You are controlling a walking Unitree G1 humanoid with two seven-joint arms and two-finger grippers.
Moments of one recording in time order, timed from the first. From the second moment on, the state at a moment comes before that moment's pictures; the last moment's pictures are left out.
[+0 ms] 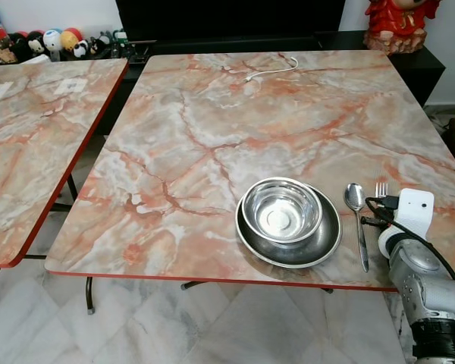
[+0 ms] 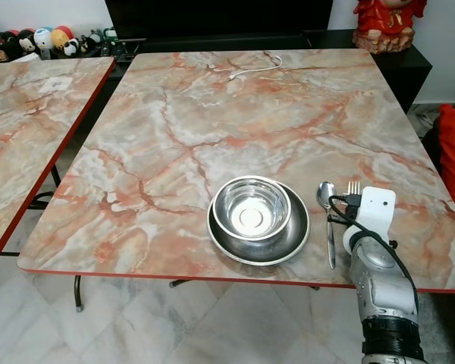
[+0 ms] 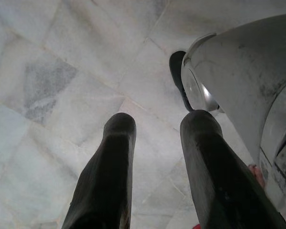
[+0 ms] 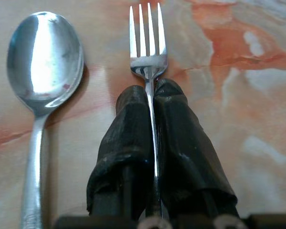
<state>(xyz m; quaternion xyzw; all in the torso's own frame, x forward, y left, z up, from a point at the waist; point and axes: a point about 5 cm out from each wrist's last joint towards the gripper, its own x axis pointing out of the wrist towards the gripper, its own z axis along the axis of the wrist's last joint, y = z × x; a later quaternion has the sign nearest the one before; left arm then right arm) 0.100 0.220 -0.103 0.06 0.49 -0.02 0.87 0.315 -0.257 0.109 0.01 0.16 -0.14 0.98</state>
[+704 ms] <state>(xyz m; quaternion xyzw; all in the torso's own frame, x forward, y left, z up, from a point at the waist) 0.100 0.220 -0.103 0.06 0.49 -0.02 0.87 0.316 -0.257 0.105 -0.02 0.13 -0.14 0.98</state>
